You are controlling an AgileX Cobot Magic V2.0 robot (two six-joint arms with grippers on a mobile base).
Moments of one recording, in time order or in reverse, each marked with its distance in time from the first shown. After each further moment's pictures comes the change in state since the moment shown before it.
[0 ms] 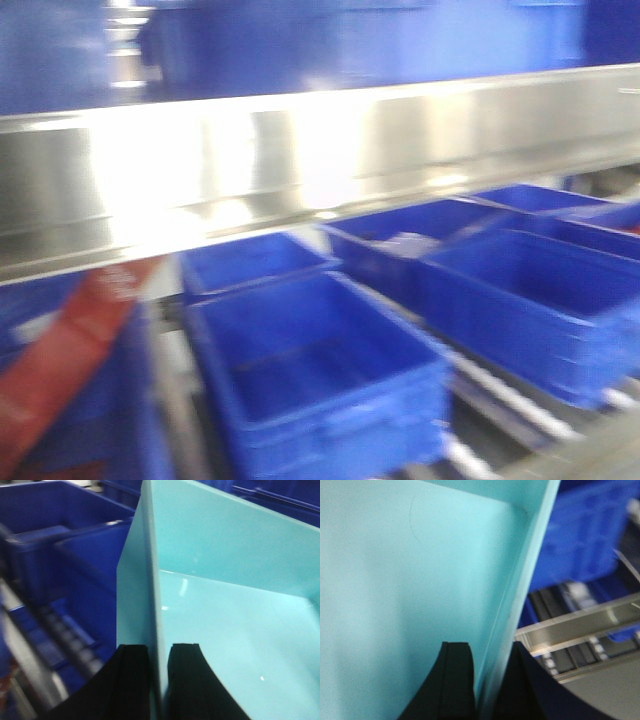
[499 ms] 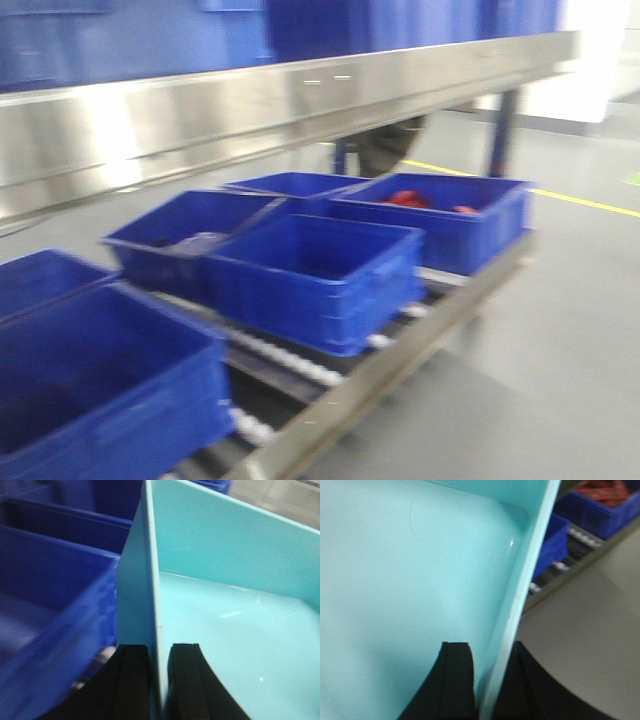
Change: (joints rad) left arm 0.000 0.000 0.000 0.000 -0.006 0.000; right arm 0.000 0.000 0.000 0.000 0.000 0.000
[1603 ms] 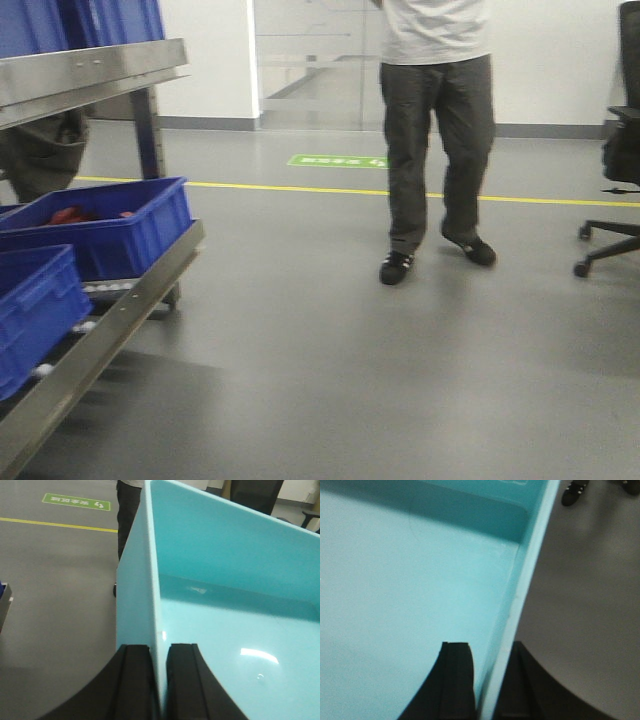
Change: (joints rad) left arm 0.000 0.000 0.000 -0.008 -0.002 0.000; right arm 0.000 0.000 0.000 -0.006 0.002 0.000
